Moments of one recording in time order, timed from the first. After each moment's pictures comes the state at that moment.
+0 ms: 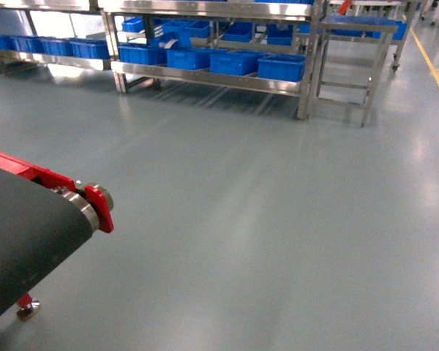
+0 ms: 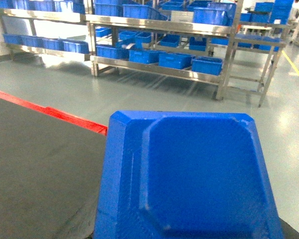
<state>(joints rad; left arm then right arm) 0.00 0.01 0.01 -0.01 0.00 -0.01 0.00 0.00 0.01 -0.01 0.00 0.01</state>
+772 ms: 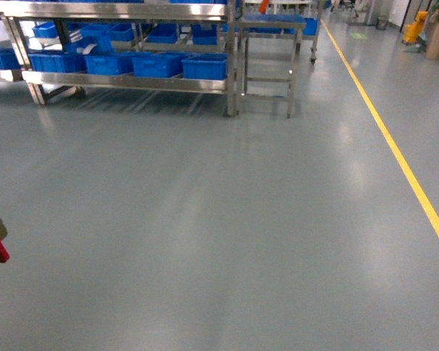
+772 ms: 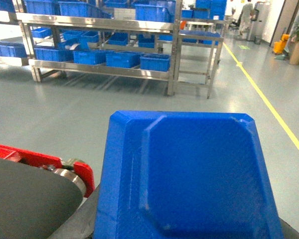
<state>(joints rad) 0.00 0.01 0.01 -0.01 0.00 -0.01 0.00 0.00 0.01 -0.01 0.00 0.01</state>
